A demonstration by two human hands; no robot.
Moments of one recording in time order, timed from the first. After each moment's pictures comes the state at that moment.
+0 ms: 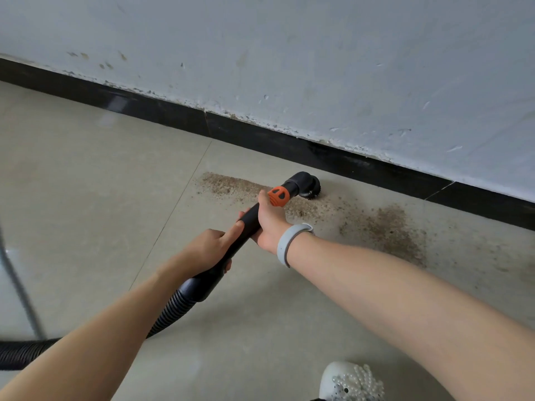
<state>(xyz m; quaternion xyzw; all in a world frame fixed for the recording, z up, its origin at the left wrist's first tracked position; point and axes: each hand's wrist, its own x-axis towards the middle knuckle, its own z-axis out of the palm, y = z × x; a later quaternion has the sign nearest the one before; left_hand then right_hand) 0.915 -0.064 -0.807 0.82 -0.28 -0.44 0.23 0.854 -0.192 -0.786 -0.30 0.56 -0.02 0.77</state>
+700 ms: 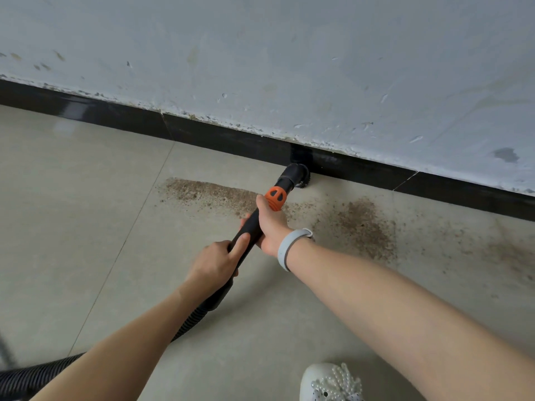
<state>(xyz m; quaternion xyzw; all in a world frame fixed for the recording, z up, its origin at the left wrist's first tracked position) 0.863 -0.114 -0.838 0.85 -0.29 -0.37 0.24 0.817 -0.243 -0.813 -0.27 0.58 -0.07 0.77</state>
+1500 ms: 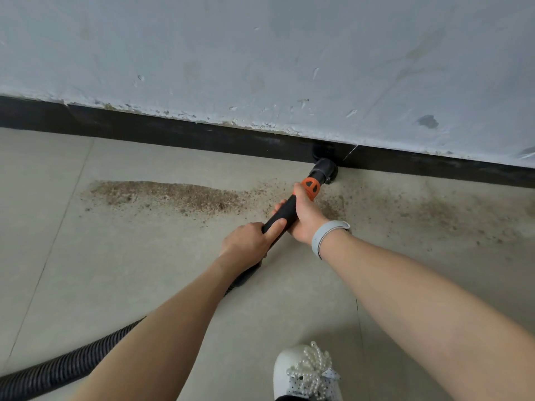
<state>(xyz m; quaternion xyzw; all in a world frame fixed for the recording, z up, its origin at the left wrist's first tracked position) 0.783 -0.220 -0.839 0.77 -0.44 -0.42 0.16 0.703 -0.324 -0.817 -0.20 0.64 -0.22 0.71</state>
